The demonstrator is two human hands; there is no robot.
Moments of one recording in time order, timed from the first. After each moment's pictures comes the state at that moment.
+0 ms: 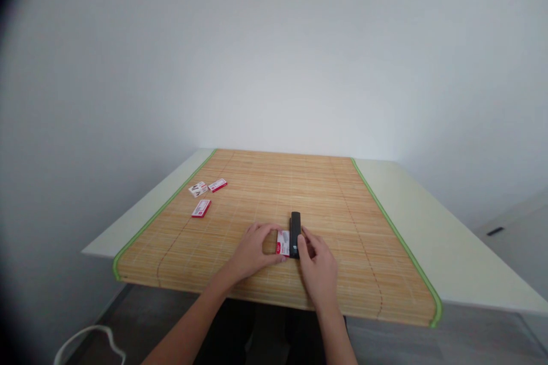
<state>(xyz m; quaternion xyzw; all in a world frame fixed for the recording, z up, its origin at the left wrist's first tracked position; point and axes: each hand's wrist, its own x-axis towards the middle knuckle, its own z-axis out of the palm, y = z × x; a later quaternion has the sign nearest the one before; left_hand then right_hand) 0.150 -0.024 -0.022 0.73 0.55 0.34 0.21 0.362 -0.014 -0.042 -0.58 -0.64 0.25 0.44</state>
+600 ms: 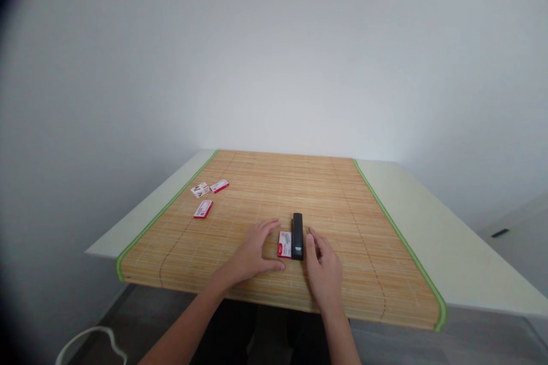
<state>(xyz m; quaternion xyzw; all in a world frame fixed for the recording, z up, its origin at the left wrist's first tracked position) 0.140 -0.027 -0.021 0.75 0.51 0.34 0.23 0.366 -0.013 -0.042 -0.58 -0.63 0.26 0.45</state>
